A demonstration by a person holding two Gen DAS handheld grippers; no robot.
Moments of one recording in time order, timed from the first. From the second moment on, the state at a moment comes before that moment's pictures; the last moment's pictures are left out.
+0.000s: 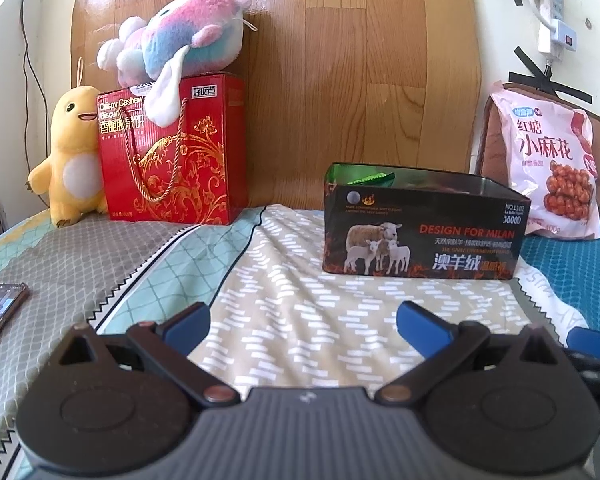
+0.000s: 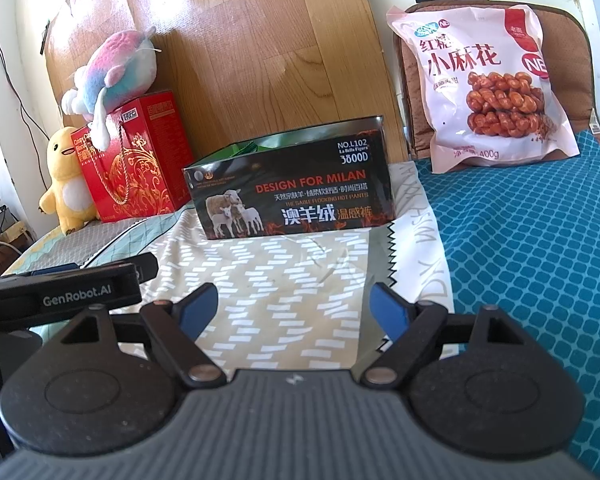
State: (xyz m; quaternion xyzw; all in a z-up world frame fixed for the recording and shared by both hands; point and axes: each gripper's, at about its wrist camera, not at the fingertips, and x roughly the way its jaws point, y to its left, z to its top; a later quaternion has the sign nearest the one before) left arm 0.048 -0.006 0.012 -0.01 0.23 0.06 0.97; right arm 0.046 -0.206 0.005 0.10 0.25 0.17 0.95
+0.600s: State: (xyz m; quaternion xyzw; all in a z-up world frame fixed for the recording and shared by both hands) left arm 0.050 -0.007 0.011 -0.01 0.24 0.05 0.97; right arm 0.046 -0.207 0.005 0.10 0.25 0.17 0.95
